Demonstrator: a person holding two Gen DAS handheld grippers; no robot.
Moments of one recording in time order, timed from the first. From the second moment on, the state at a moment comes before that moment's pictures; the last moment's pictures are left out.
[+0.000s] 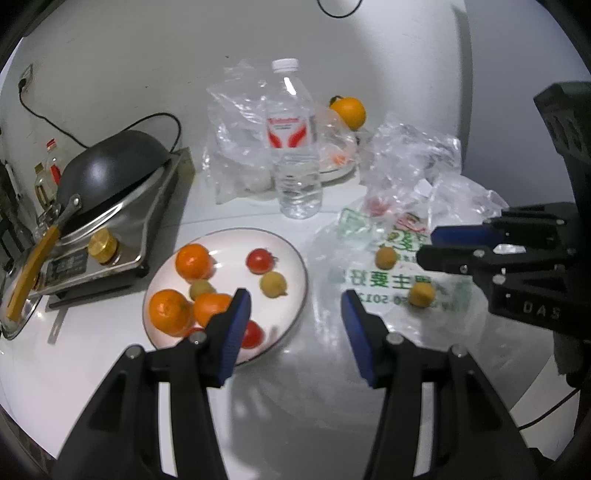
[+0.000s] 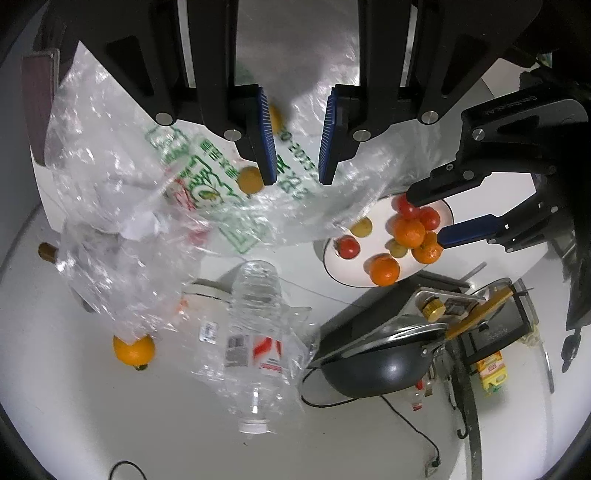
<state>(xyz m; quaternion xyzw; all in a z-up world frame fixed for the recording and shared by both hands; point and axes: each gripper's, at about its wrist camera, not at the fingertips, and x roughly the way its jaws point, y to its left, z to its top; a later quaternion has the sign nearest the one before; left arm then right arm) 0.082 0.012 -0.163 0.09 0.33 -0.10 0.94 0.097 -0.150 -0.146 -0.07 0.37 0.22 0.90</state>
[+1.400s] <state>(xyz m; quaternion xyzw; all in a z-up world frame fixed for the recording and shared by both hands) 0.134 -0.114 -0.221 0.13 0.42 -0.20 0.88 0.149 -0.235 -0.191 -0.01 0.40 0.23 0.89</state>
